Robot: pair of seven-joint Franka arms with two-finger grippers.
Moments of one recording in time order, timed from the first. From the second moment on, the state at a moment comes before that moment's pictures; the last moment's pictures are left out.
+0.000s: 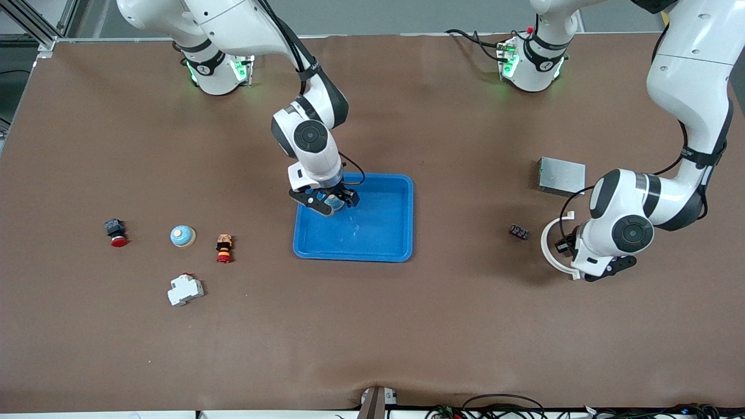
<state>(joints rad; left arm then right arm) 0.31 0.63 -0.37 -1.80 0.45 2.12 -0.69 0.81 0.53 -0.09 -1.96 0.12 2.51 1.14</state>
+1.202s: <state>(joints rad) 0.32 0.41 -0.46 -1.61 0.43 1.91 -0.69 0.81 0.53 -0.09 -1.97 0.09 2.51 1.14</state>
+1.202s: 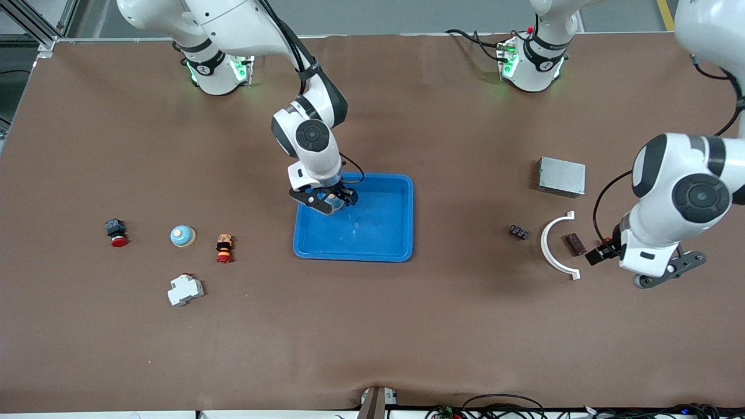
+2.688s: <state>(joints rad) 0.10 -0.01 -0.15 -1.55 0.03 1.59 -0.14 0.81 0.53 -0.10 -1.87 0.09 2.32 1.12</state>
